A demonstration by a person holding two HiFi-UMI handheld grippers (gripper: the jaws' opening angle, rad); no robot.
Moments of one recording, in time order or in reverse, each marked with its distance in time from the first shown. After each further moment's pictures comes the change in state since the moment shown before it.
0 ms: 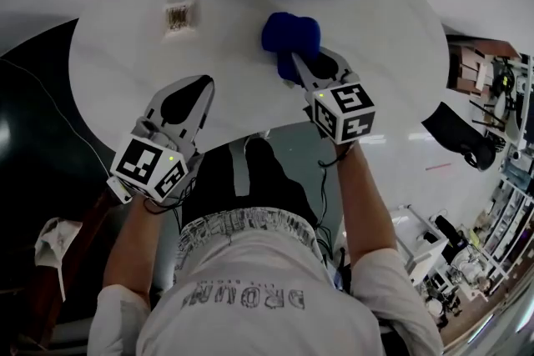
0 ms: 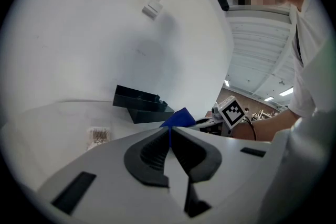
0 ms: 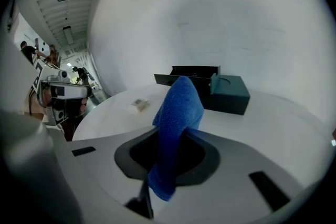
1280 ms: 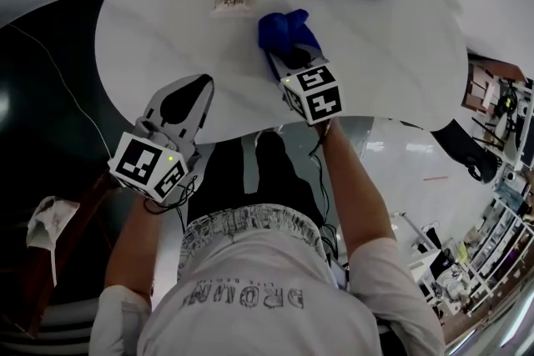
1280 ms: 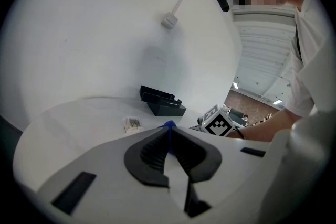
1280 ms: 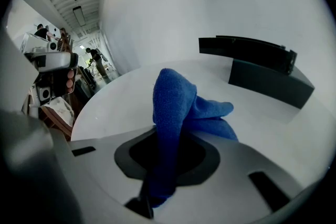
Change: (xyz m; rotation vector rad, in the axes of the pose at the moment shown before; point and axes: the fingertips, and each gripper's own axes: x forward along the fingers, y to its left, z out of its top) left arm -0.096 0.057 -0.021 -0.039 -0.022 0.096; right arm 0.105 0.123 -0.036 -0.134 0.184 0.117
